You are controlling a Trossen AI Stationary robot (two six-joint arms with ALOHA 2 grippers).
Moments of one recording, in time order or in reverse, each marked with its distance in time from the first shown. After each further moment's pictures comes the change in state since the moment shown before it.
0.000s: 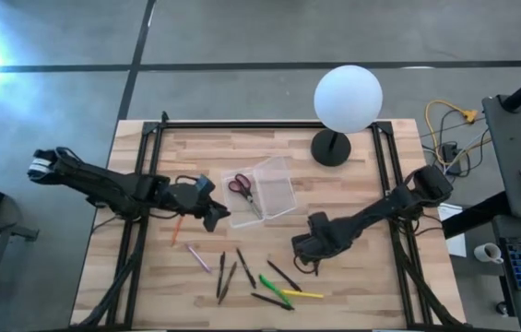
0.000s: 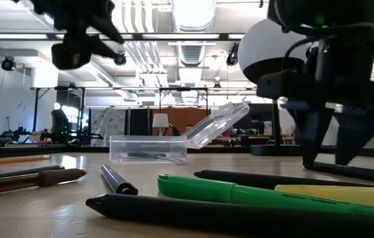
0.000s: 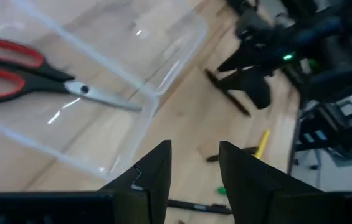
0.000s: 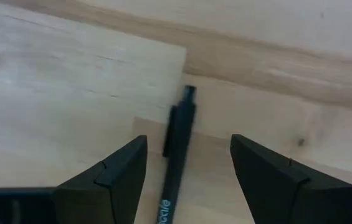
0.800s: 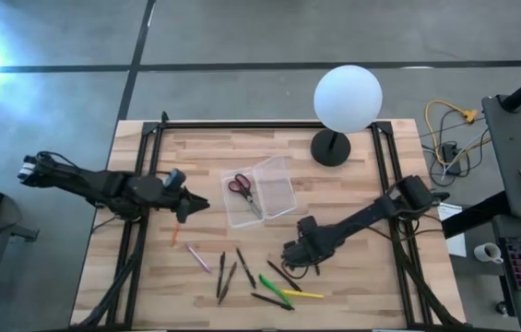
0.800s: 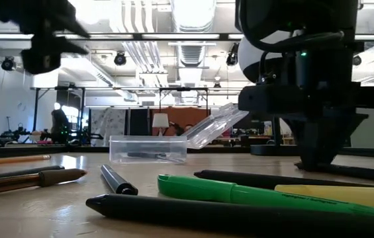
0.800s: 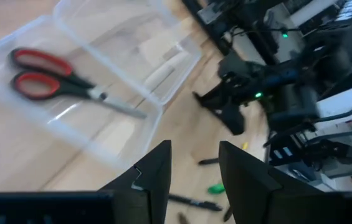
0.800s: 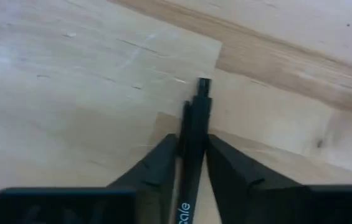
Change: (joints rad) left arm -0.016 -0.422 -0.227 -0.037 -0.054 -0.038; right arm 0.000 0.225 0.233 -0.183 -0.057 -0.098
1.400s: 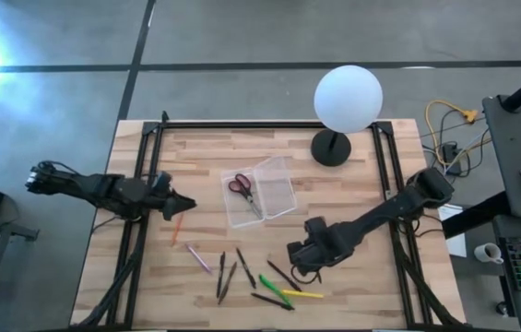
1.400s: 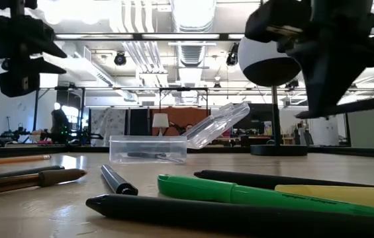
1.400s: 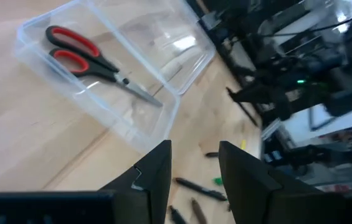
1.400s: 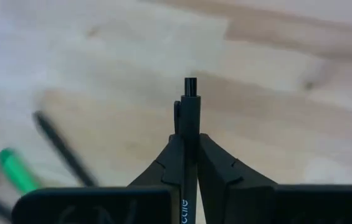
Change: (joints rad) left arm 0.000 -0.279 -0.208 -0.079 0.000 -0.050; right arm 0.045 -0.221 0.034 -0.072 0.051 0.148
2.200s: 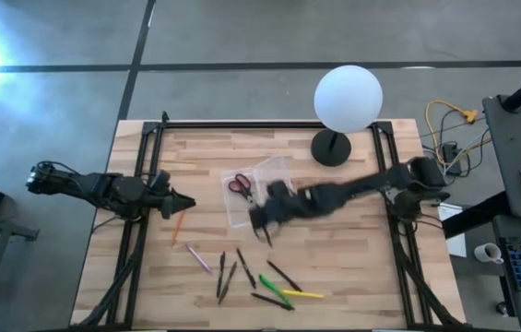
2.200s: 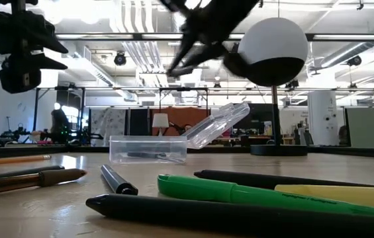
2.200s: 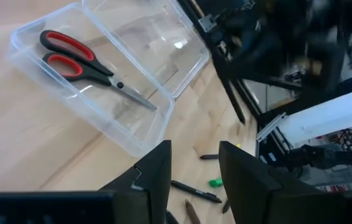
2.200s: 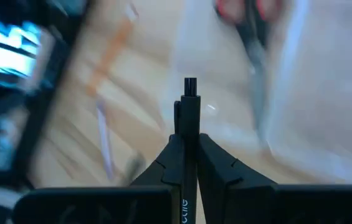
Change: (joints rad) left arm 0.000 0.022 0.026 -0.001 0.000 -0.001; right arm -0.341 0.015 0.083 0.598 0.041 -0.589
